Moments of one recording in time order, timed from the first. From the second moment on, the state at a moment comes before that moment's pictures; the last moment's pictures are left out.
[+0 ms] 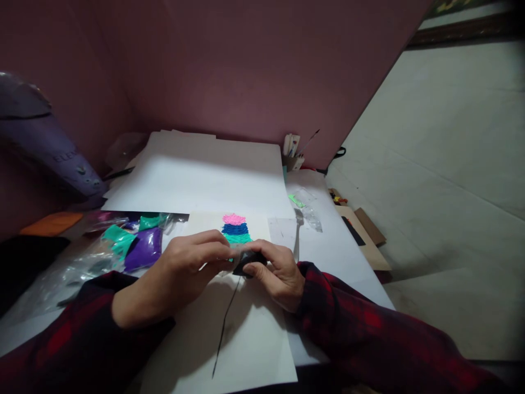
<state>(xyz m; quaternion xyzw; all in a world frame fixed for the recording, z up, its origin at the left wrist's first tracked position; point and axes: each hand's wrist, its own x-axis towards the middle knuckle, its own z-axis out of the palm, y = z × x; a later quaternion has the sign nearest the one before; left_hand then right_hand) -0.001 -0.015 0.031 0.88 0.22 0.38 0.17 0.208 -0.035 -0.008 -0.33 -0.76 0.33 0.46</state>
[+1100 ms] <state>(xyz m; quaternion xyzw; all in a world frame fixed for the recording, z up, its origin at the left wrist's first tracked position) 0.004 -0.024 0.025 0.88 0.23 0.40 0.08 0.205 -0.036 -0.007 -0.35 -0.73 0.32 0.49</state>
